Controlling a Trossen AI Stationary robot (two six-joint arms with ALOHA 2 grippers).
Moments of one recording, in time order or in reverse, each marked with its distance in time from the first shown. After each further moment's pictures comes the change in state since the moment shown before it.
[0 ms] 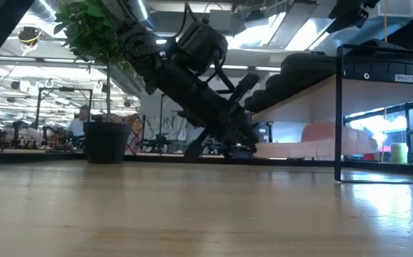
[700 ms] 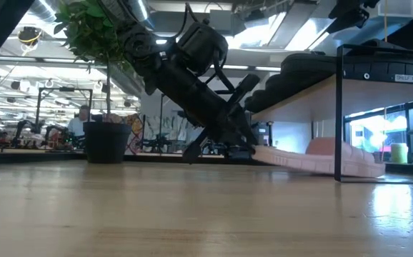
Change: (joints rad) left arm 0.000 0.000 0.000 -0.012 0.000 0.043; right arm 0.000 0.000 0.000 -0.003 0.000 0.025
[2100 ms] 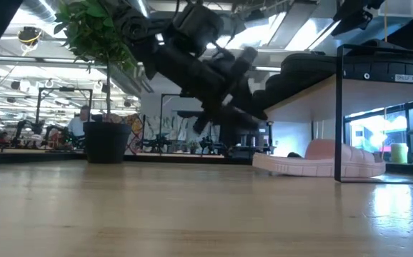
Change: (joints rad) left arm 0.000 -0.085 0.001 -0.016 0.053 0.831; right arm 0.000 0.000 0.000 -0.048 0.000 -0.003
